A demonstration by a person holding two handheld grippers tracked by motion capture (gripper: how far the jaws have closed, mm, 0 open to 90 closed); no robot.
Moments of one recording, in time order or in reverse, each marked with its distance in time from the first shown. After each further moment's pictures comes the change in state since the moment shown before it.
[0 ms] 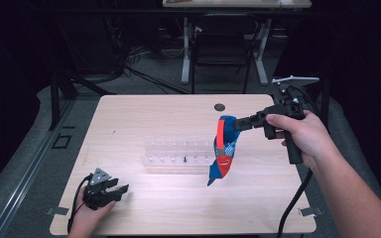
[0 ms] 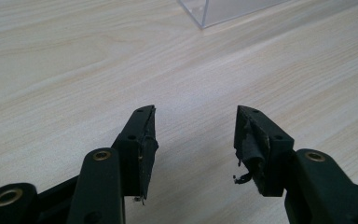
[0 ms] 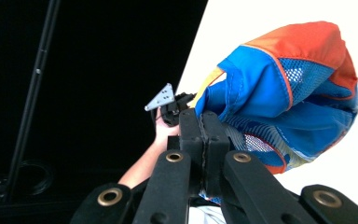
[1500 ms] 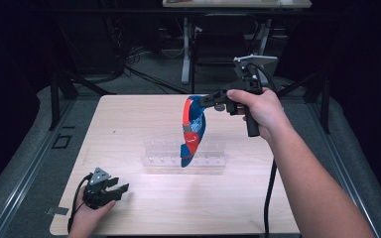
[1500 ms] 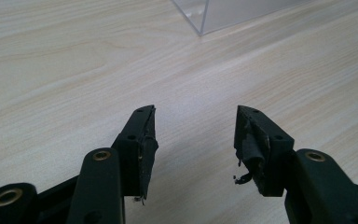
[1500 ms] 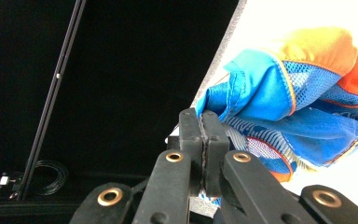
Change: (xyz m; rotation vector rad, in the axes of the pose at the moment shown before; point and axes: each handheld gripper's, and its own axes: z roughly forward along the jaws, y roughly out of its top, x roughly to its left) left arm 0.001 0.002 -0.001 -0.011 -0.007 0.001; right arm 0.027 0.059 0.064 0.003 0.081 -0.051
